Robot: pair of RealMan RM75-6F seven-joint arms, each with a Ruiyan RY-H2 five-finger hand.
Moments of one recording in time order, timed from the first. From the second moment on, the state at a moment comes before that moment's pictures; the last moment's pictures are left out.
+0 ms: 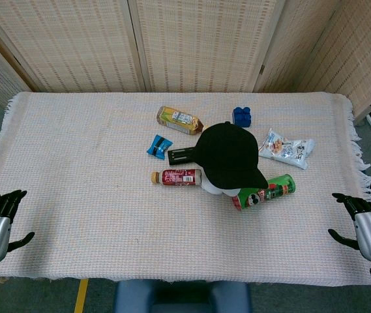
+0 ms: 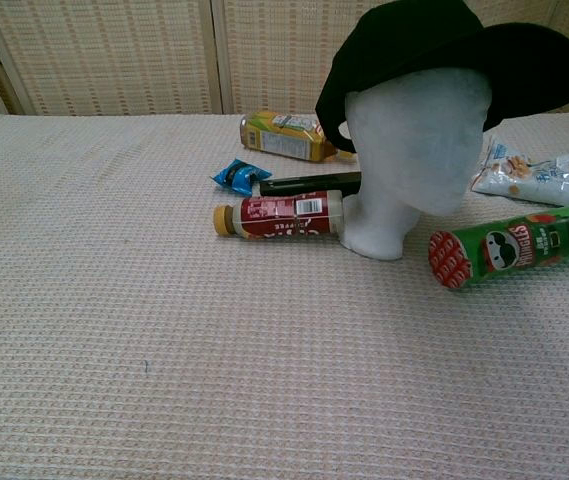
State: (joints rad) left arm -0.11 -1.19 -0.07 -1.57 1.51 1.53 0.15; right arm 0.06 -1.11 0.06 -1.59 -1.54 1.53 -0.01
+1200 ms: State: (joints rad) left arm -0.11 -1.14 -0.06 -1.62 1.51 1.51 0.13; right arm 0.15 -1.13 0.12 -1.64 -1.61 1.52 0.02
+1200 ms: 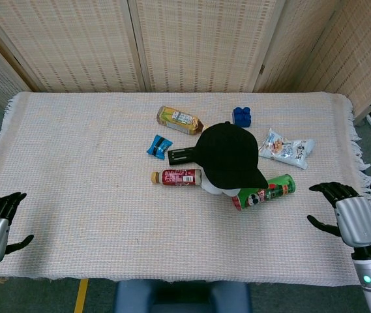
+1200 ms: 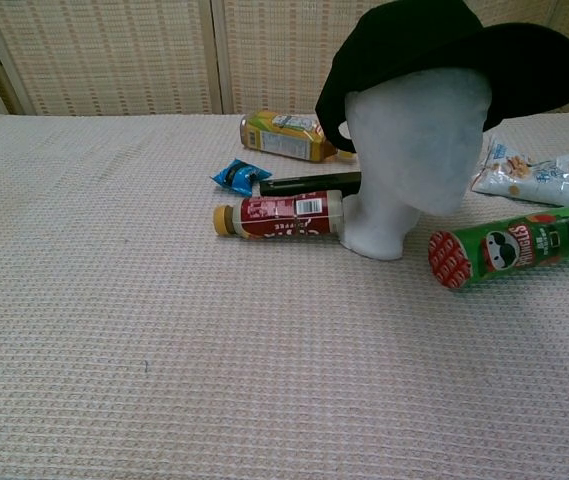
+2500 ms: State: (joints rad) left arm -0.12 -1.10 -0.06 -1.65 1.50 1.47 0.09; right arm 0.45 -1.48 0.29 -1.54 -1.58 1.47 -0.06
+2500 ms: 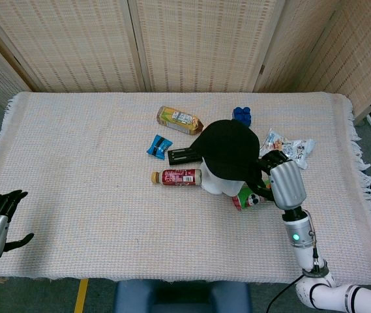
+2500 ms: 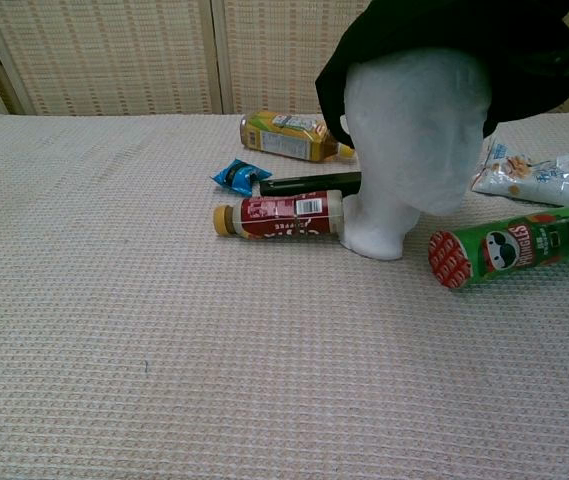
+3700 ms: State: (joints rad) left arm -0.15 -1.11 -0.06 -1.66 1.51 1.45 0.11; right arm 0.49 -1.40 0.32 -1.19 -1.47 1.43 0.00
